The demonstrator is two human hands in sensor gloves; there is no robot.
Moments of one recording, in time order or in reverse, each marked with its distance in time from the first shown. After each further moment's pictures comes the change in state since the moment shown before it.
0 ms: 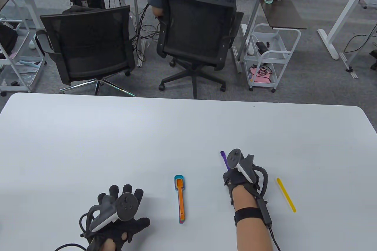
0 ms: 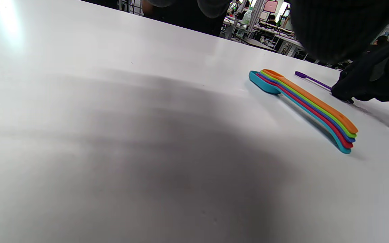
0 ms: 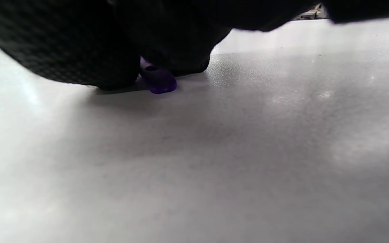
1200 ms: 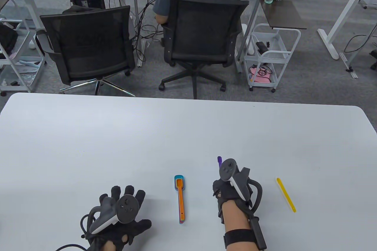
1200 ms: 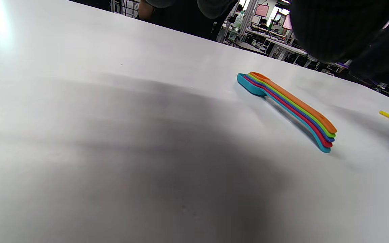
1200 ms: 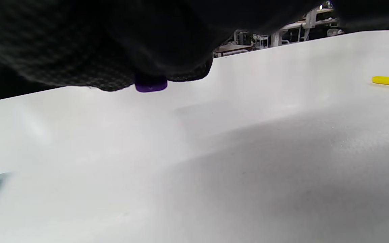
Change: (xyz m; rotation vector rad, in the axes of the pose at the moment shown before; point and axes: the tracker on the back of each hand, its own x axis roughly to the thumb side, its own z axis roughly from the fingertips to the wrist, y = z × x) left_hand 0.006 0.000 0.005 0.007 -0.041 0.008; right_hand 0.032 -0.032 0.097 -0.067 0.026 -0.113
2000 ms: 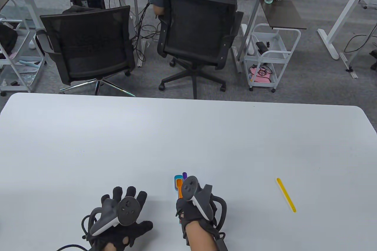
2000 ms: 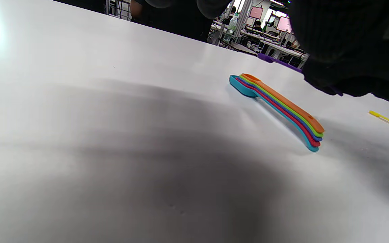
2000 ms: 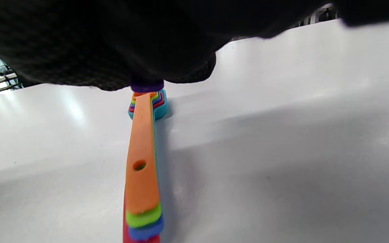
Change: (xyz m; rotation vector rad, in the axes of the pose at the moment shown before) left_hand 0.004 0.002 0.003 0.010 -0.015 -0.004; right_hand 0.081 0.043 0.067 0.062 -0.119 -0.017
